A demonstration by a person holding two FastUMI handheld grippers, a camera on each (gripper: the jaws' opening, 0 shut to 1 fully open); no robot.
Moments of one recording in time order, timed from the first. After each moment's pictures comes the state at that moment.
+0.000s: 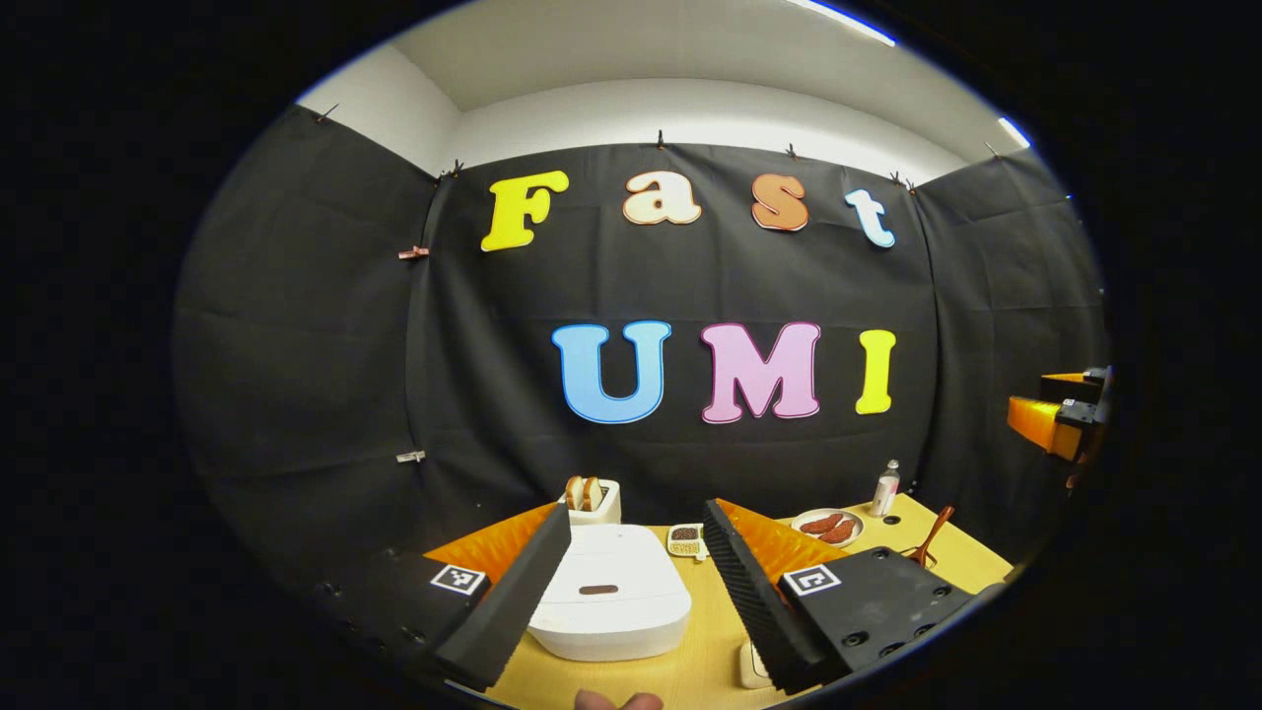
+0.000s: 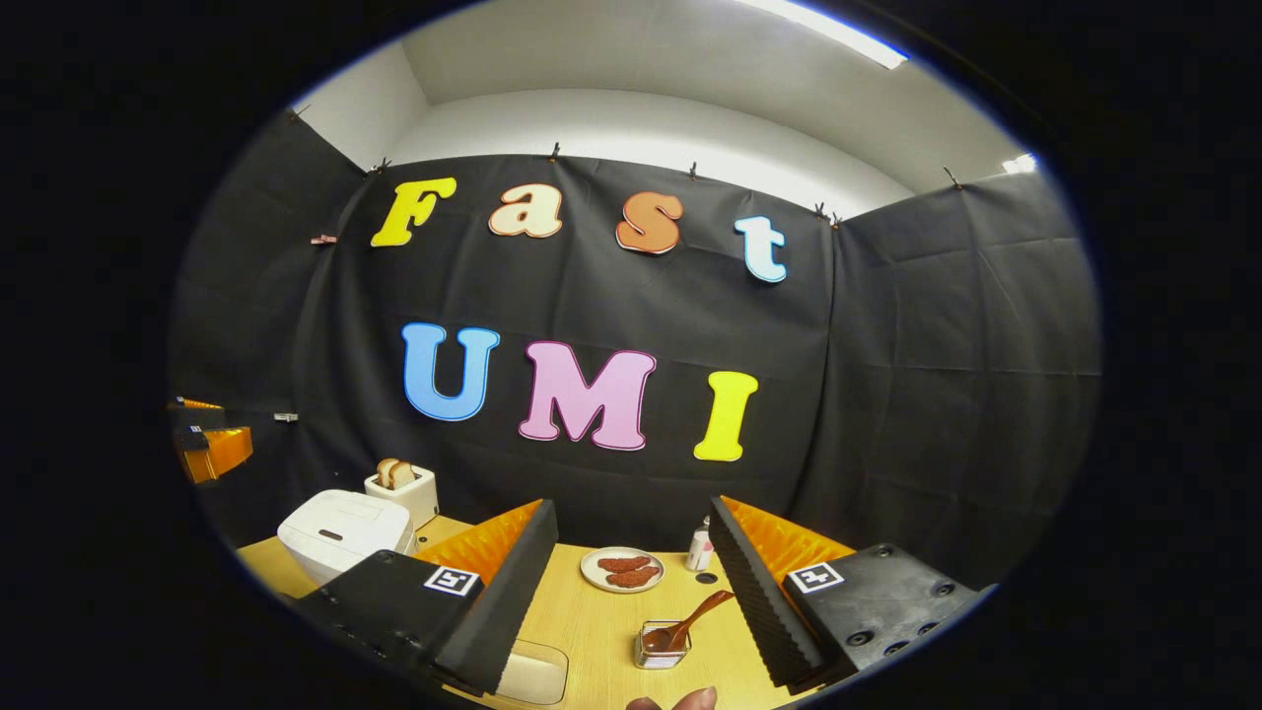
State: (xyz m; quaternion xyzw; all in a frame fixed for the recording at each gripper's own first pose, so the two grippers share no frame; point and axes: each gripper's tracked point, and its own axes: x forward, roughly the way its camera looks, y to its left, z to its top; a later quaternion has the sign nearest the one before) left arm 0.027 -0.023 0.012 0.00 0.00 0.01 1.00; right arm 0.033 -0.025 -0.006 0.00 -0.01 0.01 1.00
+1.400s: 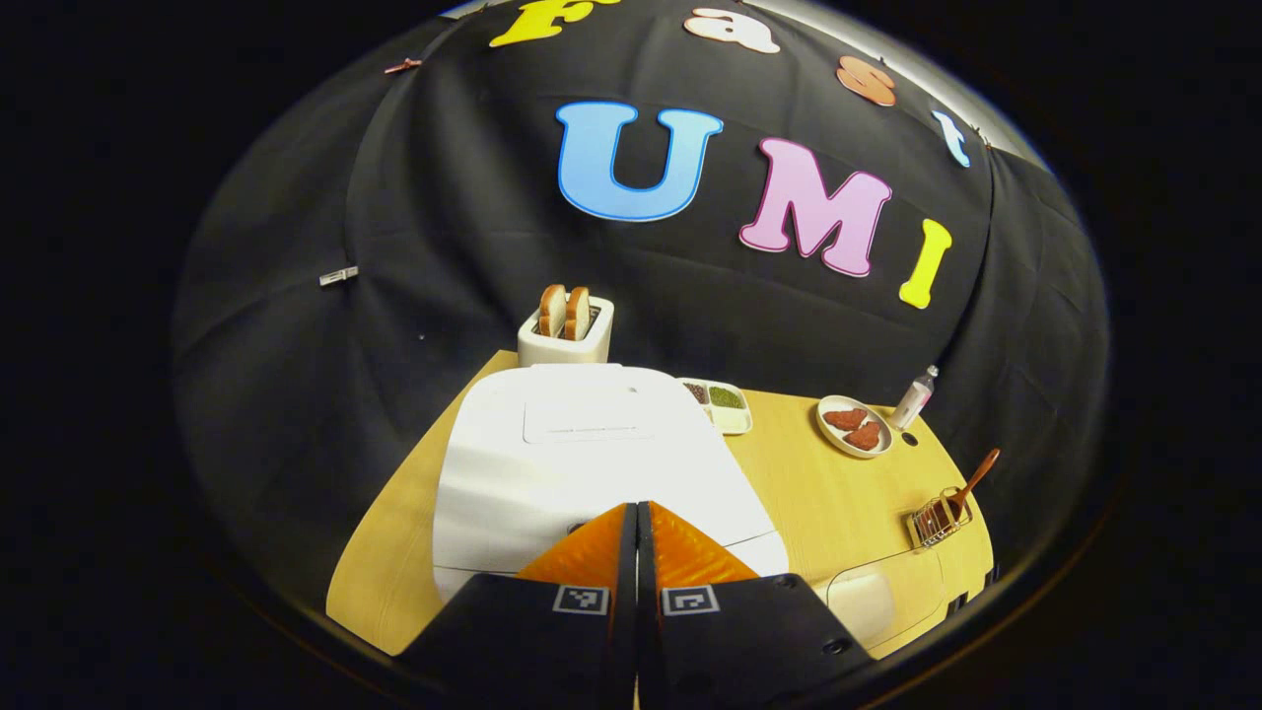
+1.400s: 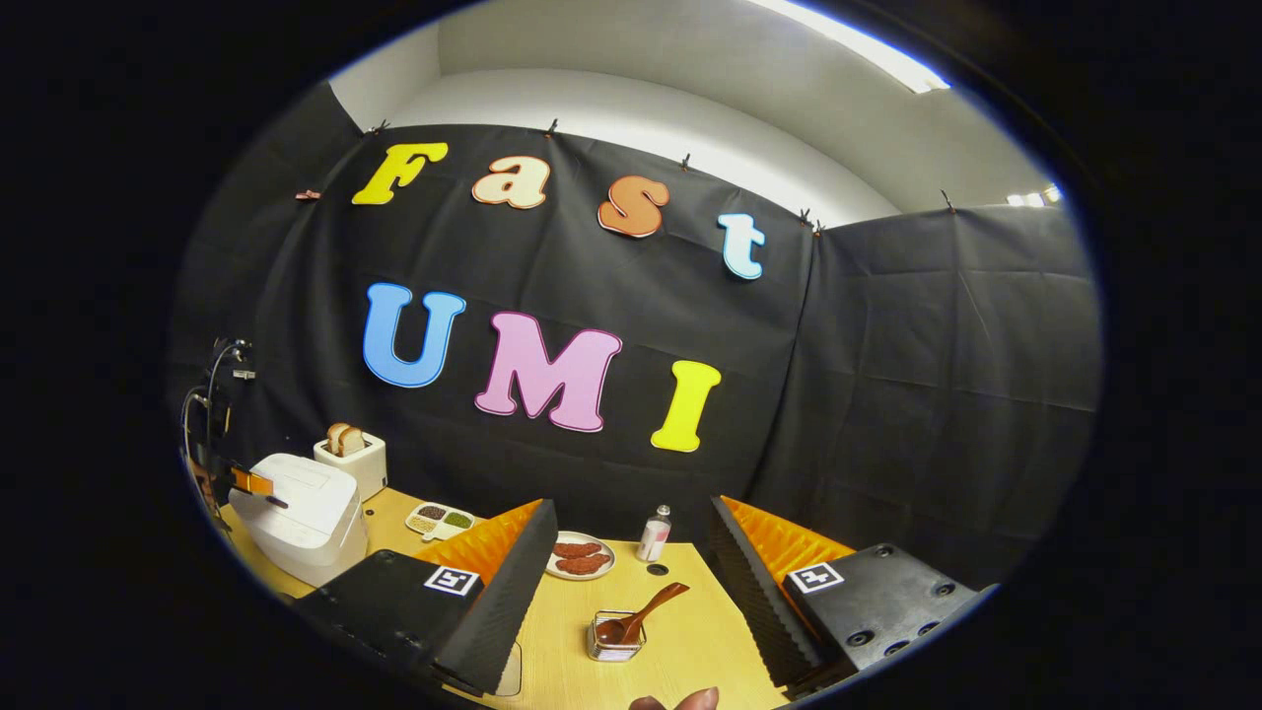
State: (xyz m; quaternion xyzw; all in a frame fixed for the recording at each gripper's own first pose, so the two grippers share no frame) left arm 0.193 0.028 -0.215 -0.09 0.27 -0.05 0.96; right arm 0.037 -0.049 -0.025 -0.06 0.01 -0.07 1.00
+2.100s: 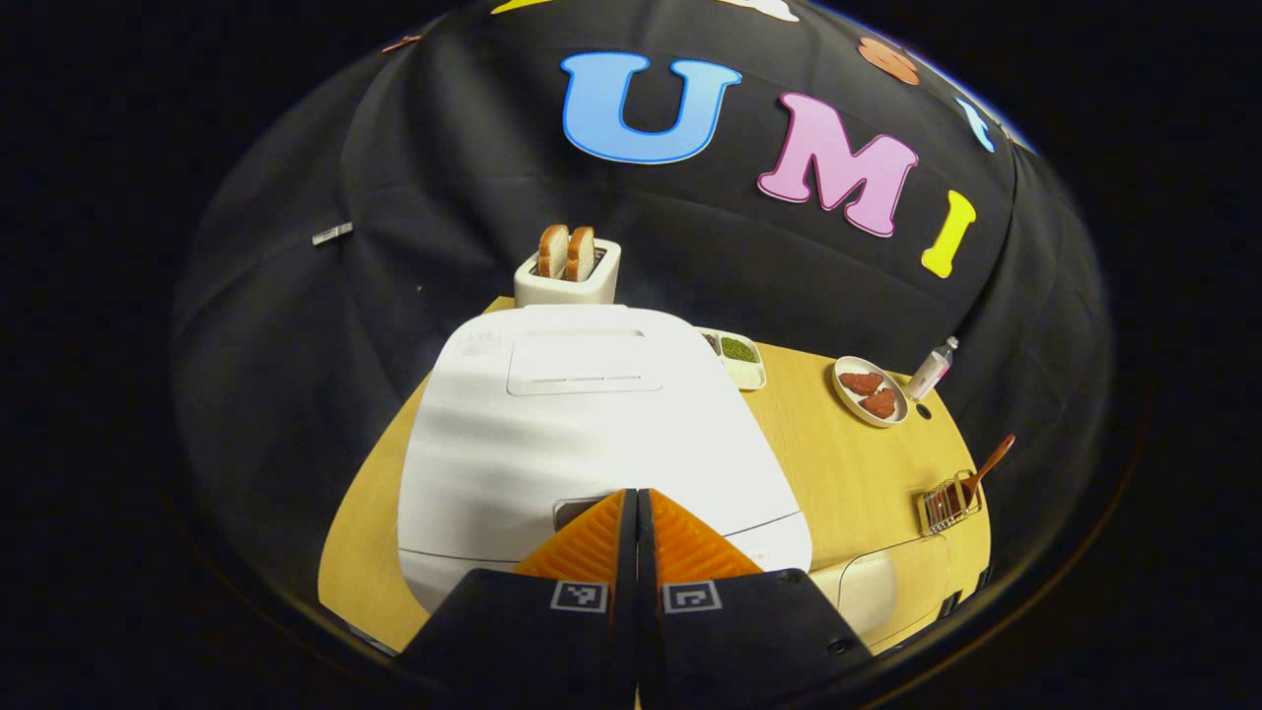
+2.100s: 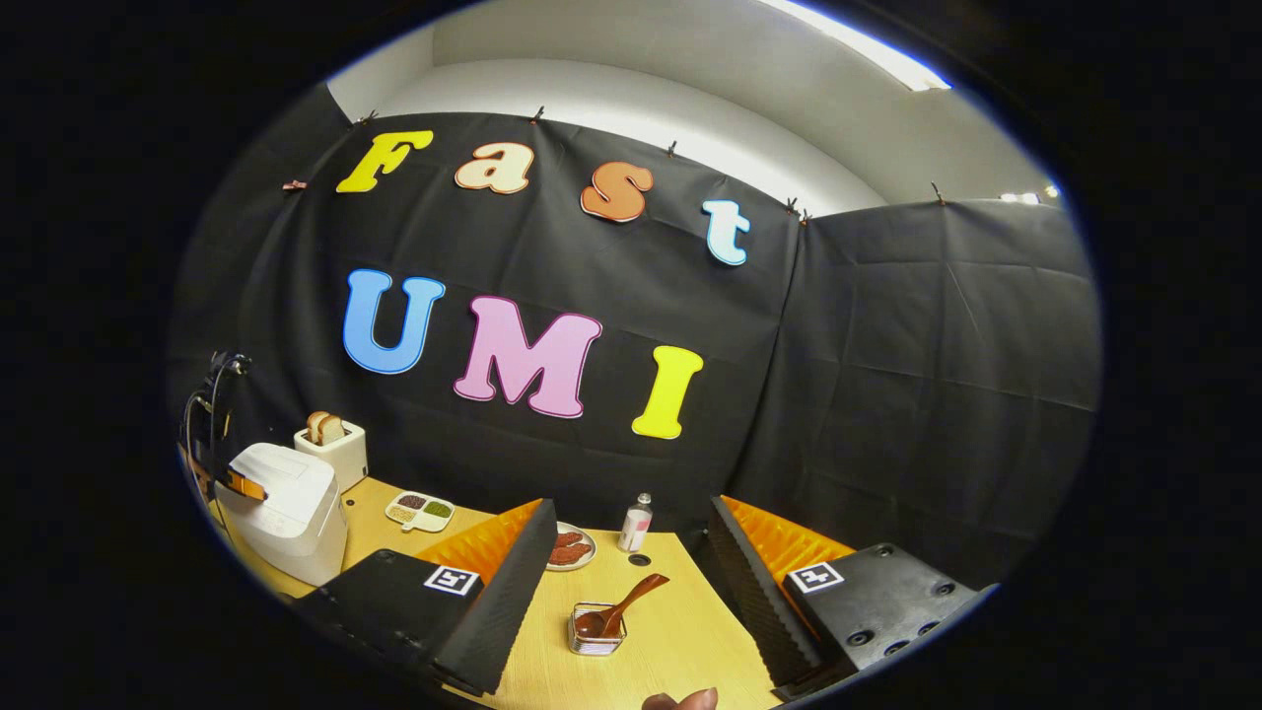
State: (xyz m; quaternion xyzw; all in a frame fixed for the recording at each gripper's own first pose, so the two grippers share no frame) left arm 0.193 0.019 -0.244 -0.12 0.34 -0.04 0.93; right arm 0.042 -0.071 -0.036 -0.06 0.02 -0.08 0.99
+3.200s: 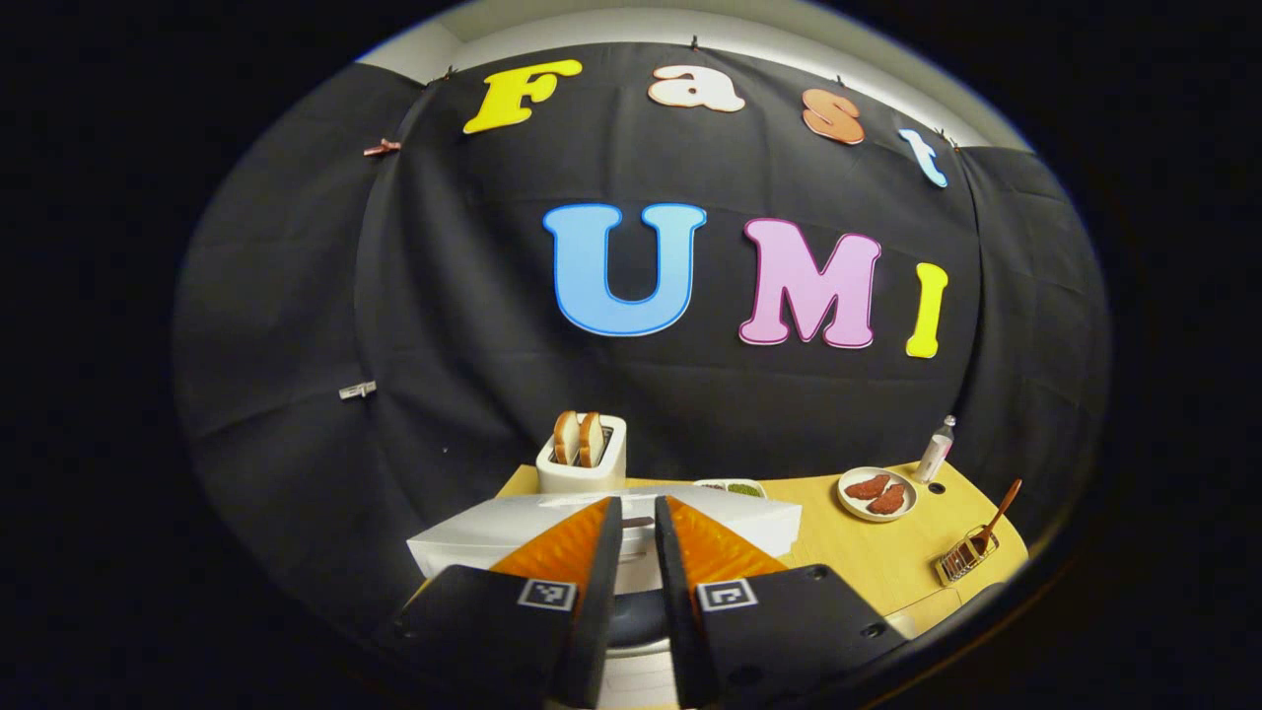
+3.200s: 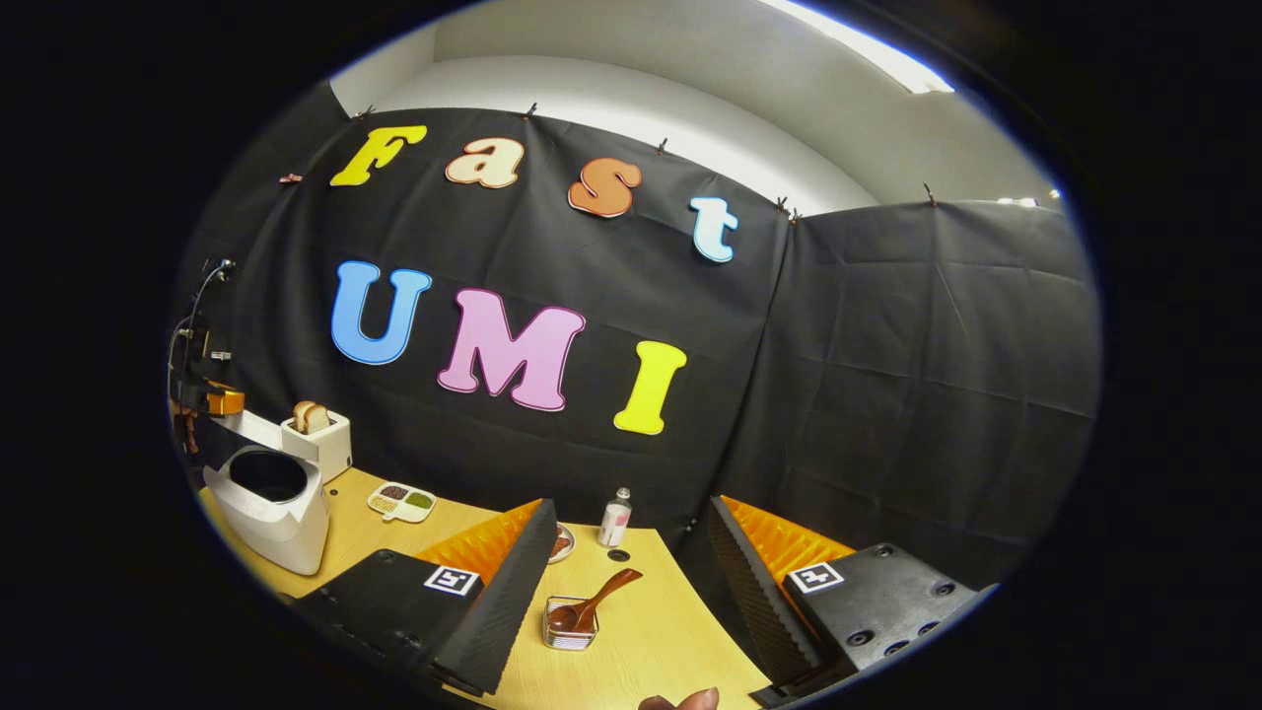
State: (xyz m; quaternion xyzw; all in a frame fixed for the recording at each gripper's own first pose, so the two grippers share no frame) left arm 0.229 0.038 -0.099 -0.02 0.11 -0.01 0.99; right arm 0.037 -0.101 -0.043 -0.07 0.03 -0.10 0.99
